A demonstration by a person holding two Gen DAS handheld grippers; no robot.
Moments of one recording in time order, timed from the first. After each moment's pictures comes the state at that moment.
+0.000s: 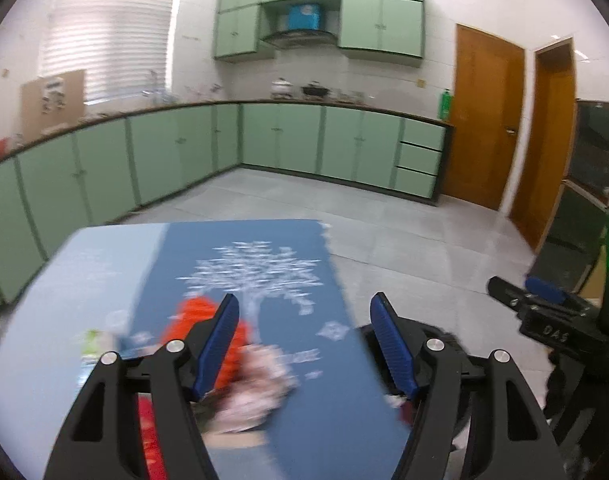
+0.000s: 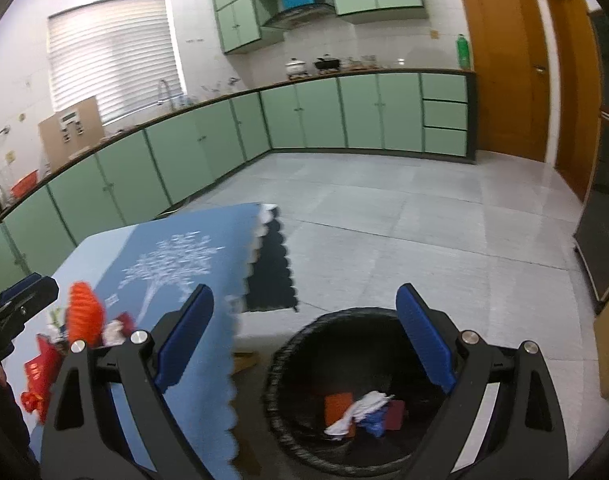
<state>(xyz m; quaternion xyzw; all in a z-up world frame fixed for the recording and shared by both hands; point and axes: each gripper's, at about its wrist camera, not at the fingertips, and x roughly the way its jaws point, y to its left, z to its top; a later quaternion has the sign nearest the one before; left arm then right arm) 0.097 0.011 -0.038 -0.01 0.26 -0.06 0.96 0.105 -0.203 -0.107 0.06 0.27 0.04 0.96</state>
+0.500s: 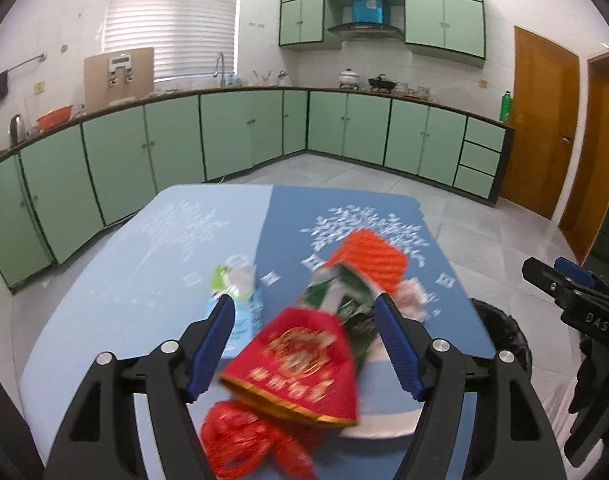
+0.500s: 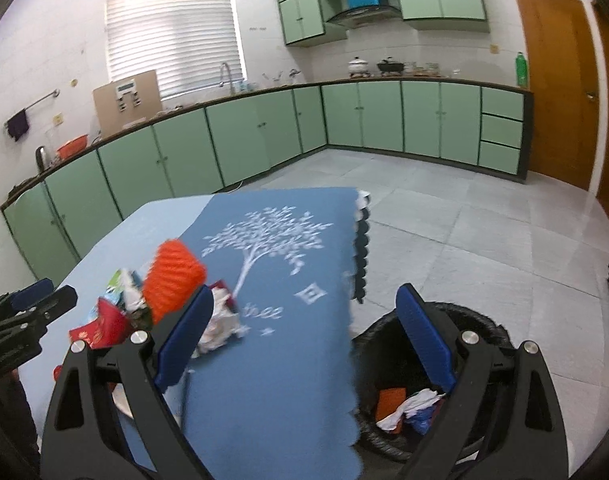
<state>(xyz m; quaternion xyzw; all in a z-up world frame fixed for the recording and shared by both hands) 0.046 0.120 -0.069 -0.03 0.29 0.04 0.96 0.079 -0.098 -0.110 0.03 0.27 0.13 0.95</state>
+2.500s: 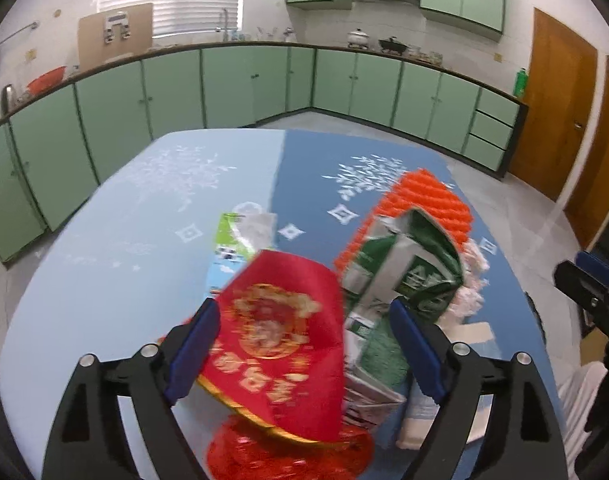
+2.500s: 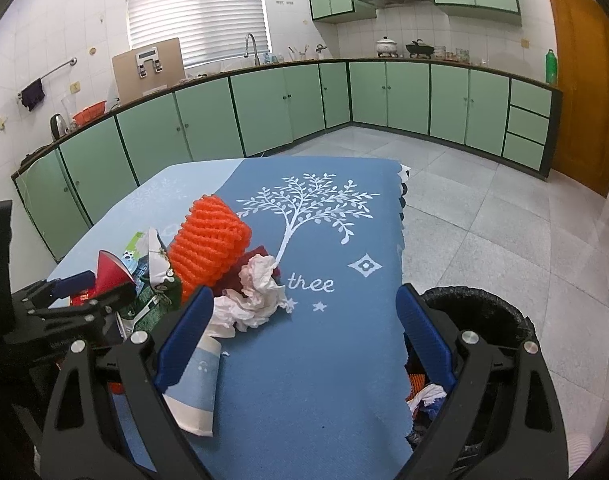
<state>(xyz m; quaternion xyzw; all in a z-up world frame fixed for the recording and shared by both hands) 0.090 0.147 -0.116 -0.04 0.36 0.05 0.93 0.091 -0.058 -0.124 0.00 0.31 0.16 0.94</state>
